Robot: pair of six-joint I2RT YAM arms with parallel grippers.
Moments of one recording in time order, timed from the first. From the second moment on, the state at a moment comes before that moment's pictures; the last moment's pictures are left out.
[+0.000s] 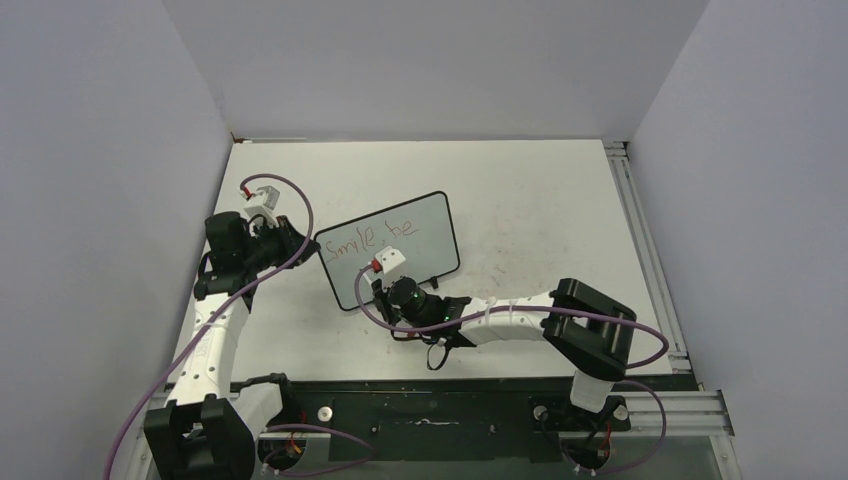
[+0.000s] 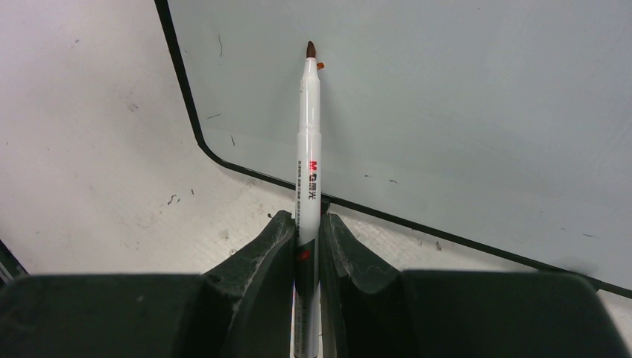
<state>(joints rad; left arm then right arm) 0.14 1.02 0.74 -0.28 0.63 -0.25 1.16 1.75 0.93 0.31 0.33 0.31</state>
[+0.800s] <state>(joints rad) 0.14 1.02 0.74 -0.28 0.63 -0.25 1.17 1.78 0.93 0.28 0.31 0.31</state>
